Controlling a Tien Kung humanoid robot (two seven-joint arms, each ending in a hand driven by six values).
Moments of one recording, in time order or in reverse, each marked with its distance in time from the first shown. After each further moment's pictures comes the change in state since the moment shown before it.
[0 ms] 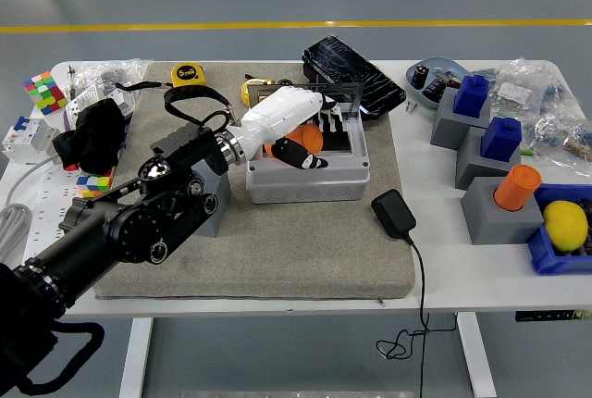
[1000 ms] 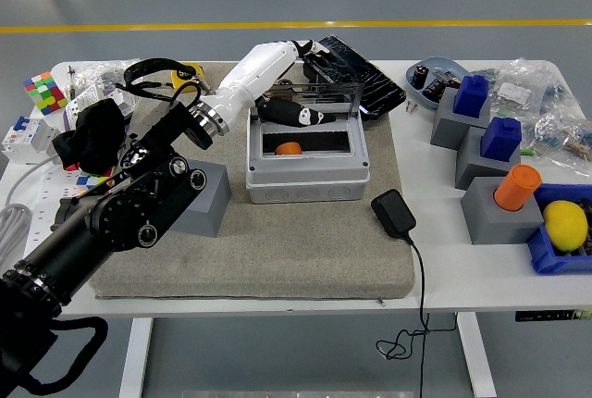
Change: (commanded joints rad) left arm 0.030 0.000 -0.185 -0.067 -0.067 -0.023 0.058; right arm -0.005 0.001 0.001 0.000 0.003 -0.001 0.000
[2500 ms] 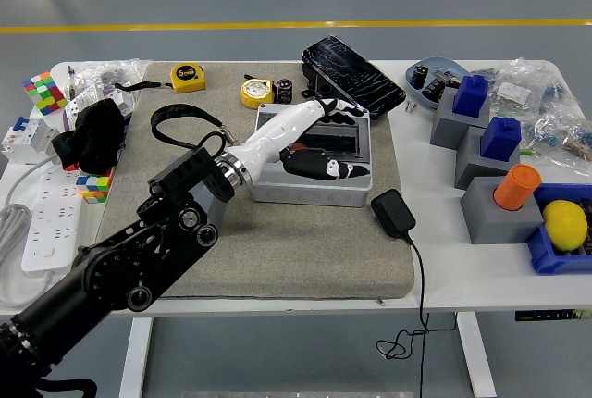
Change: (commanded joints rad) left arm 0.225 0.026 0.043 -0.393 -0.174 -0.095 0.196; right arm -0.012 -0.003 0.008 0.000 0.003 0.001 0.007
